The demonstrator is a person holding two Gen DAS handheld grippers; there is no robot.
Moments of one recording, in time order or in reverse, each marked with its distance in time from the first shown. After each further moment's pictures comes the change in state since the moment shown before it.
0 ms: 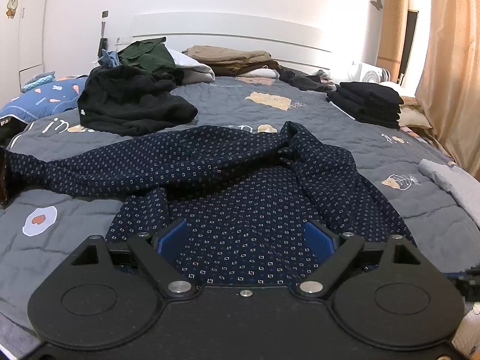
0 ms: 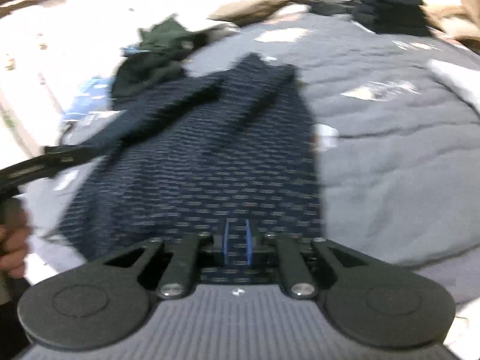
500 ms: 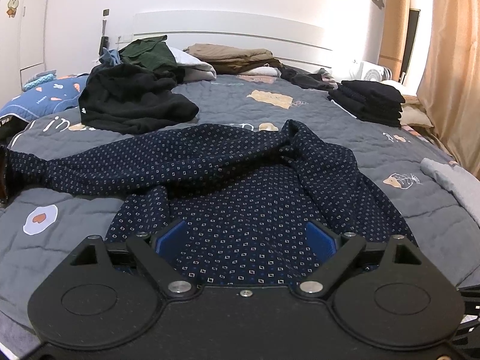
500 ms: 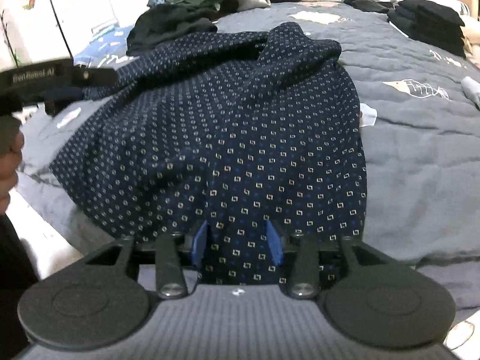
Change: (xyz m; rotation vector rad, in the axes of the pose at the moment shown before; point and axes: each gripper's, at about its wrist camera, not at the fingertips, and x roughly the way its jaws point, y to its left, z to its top) left arm 0.000 -0.001 0.000 -0.002 0.005 0.005; right arm 0.034 0.033 -0.024 -0.184 0.116 -0.071
